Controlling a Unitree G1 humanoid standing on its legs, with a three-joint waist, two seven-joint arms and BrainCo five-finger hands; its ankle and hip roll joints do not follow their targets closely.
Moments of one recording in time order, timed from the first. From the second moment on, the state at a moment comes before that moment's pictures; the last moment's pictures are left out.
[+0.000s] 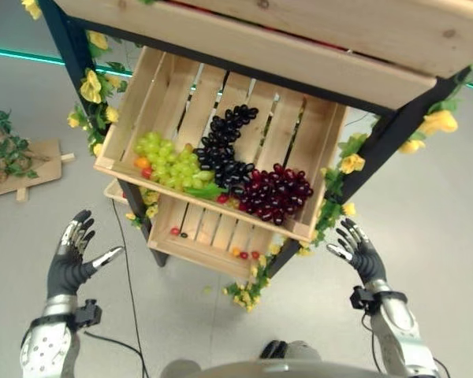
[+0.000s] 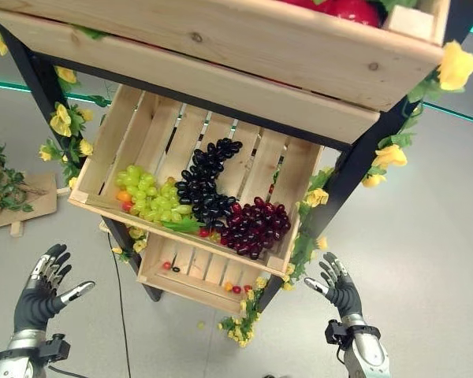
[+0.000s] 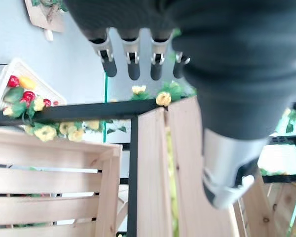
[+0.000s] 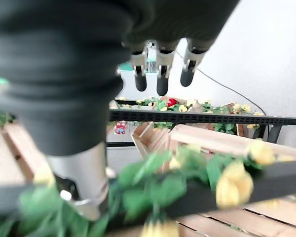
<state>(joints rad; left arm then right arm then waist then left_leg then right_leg) 0.41 0.38 0.29 -0.05 -0.33 -0.34 -0.06 0.20 -0.27 -0.03 0.17 0.38 -0.19 0.08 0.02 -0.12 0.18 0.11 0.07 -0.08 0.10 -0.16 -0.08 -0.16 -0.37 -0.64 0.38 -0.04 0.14</state>
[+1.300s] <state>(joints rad) 0.39 0.29 0.13 0.08 -0.21 -0.32 0.04 0.33 -0.40 -0.13 0.18 0.32 -0.15 0.06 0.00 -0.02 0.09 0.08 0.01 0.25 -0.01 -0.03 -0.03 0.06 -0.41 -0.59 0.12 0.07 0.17</state>
